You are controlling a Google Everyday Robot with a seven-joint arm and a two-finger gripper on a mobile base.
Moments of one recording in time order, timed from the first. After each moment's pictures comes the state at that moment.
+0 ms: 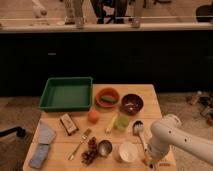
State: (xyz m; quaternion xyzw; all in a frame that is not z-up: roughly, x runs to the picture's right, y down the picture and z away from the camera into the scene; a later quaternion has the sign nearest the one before) arm 0.247 0.363 0.730 -0.27 -0.35 -0.69 0.58
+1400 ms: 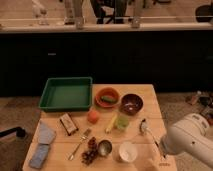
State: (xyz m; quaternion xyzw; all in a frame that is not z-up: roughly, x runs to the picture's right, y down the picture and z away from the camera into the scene) arm 0.277 0.287 0.660 -0.21 -0.22 -0.72 0.62
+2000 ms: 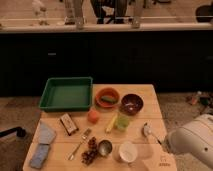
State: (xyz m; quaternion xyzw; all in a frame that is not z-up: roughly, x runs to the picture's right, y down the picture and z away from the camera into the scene) arm 0.275 0.251 0.622 -0.16 -0.18 -0.74 0.63
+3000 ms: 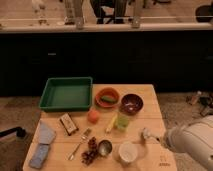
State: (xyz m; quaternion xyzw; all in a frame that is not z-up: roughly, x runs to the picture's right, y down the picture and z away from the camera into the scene) arm 0.256 0.217 0.600 -0.11 -0.14 -0.77 0.62
